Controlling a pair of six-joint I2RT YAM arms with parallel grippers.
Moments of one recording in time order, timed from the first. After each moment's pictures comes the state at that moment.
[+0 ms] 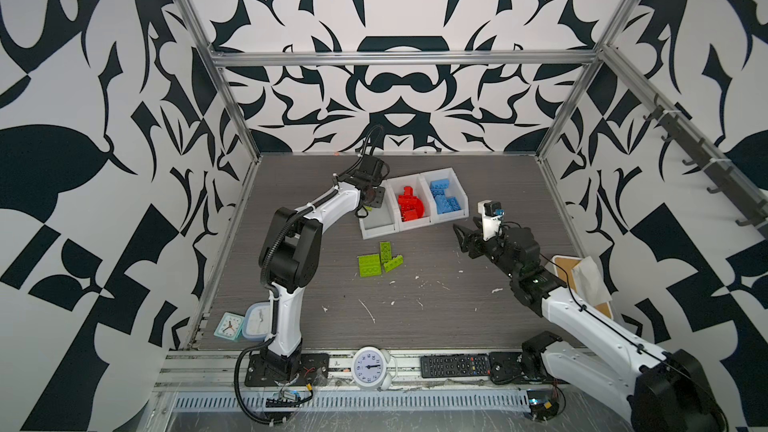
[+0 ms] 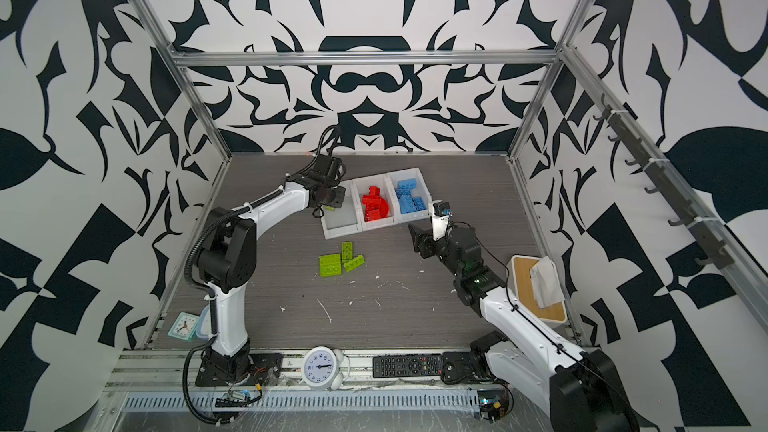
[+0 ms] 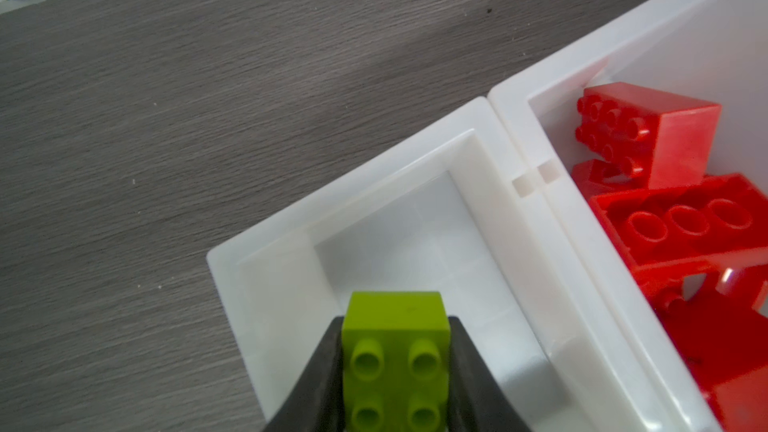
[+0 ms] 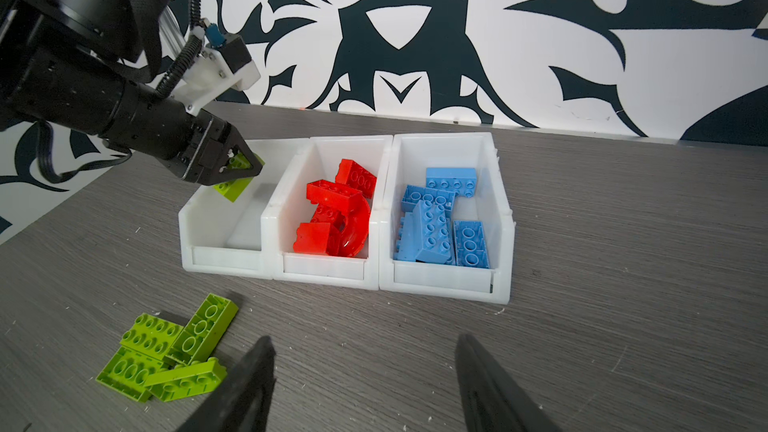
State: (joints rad) left arm -0.49 2.03 1.59 -0.51 -0.16 -0.12; right arm 0.40 0.96 0.44 0.25 -0.09 0.16
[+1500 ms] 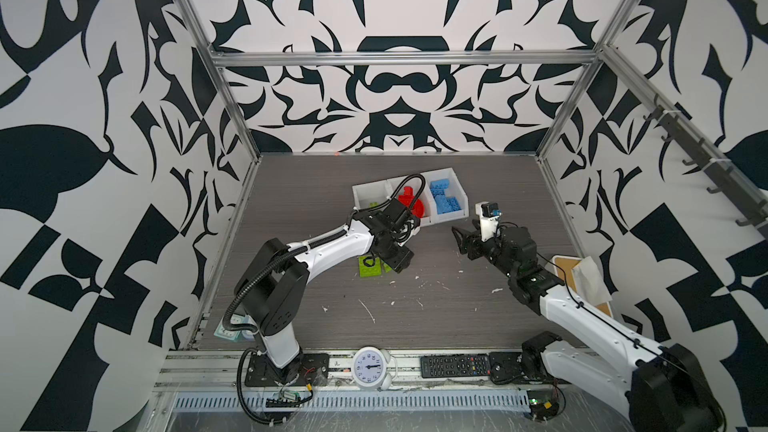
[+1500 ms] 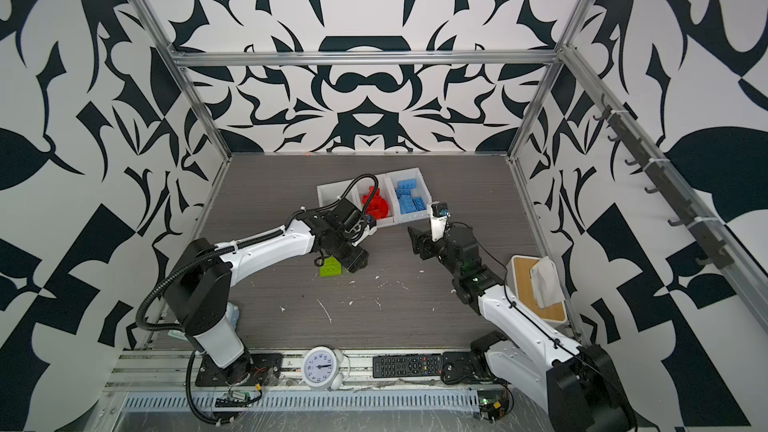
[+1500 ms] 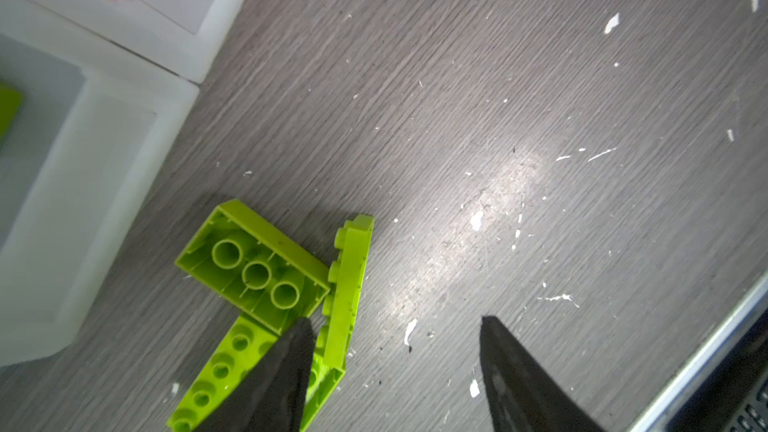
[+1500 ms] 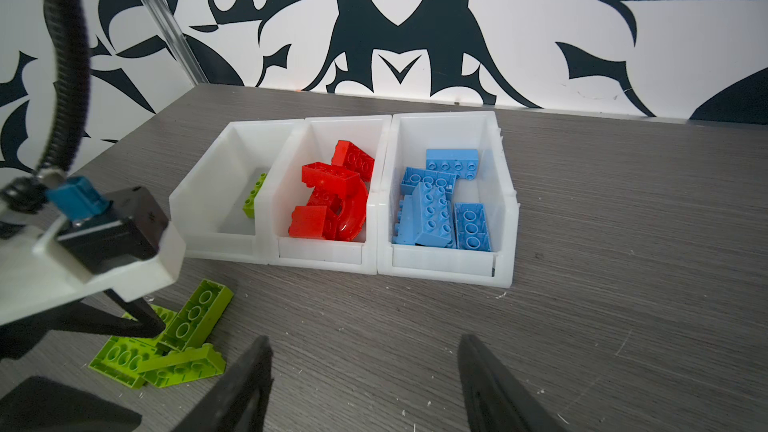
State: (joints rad) left arm -0.80 1.74 1.24 -0.70 0.14 0.01; right arm 0.40 0.99 0.44 0.23 -0.09 0.16
